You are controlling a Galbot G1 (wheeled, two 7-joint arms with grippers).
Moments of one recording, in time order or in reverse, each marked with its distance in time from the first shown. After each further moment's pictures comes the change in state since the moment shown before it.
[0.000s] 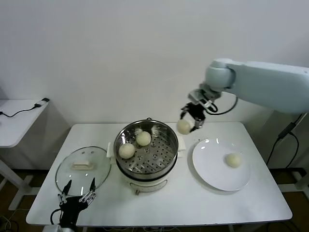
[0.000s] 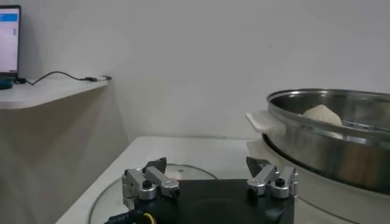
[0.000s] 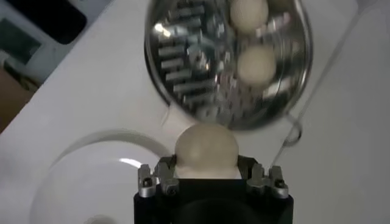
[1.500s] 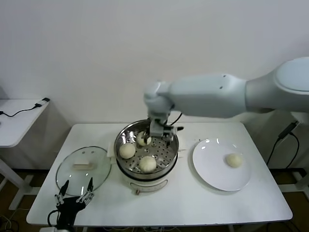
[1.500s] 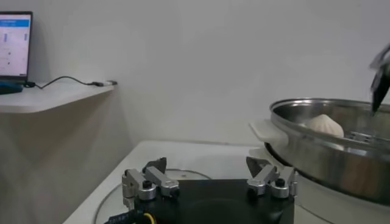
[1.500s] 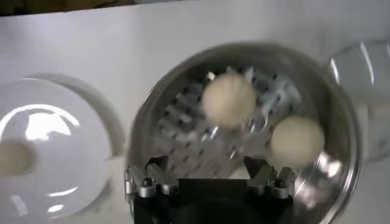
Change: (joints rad) left arm 0.022 -0.006 -0.010 -0.029 -0.020 -0.014 -0.001; right arm -0.040 0.183 -0.105 -0.138 -0.189 0.236 -0.012
